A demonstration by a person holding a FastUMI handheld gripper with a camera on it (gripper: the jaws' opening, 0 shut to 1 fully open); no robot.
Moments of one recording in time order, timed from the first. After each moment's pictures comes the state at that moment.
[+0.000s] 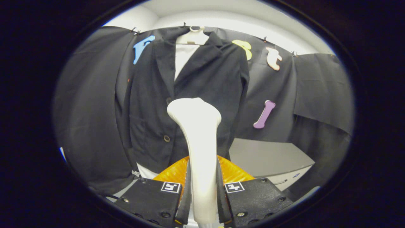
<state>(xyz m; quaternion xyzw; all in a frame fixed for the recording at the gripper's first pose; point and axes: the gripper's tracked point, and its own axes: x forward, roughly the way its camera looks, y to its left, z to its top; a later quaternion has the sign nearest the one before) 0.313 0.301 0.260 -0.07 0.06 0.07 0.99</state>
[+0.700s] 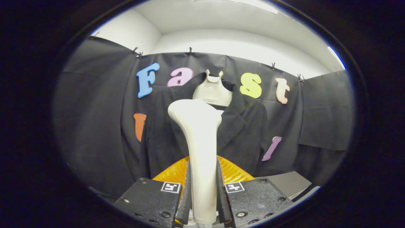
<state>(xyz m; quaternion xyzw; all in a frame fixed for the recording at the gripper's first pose) 0.330 0.397 0.429 -0.07 -0.04 0.08 0.99</state>
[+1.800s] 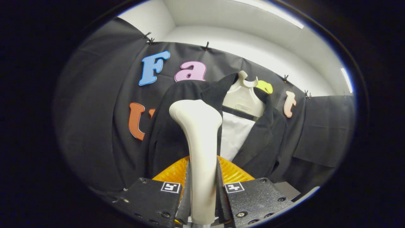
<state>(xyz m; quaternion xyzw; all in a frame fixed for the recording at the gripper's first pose) 0.383 0.471 0.414 -0.14 -0.02 0.04 0.99</state>
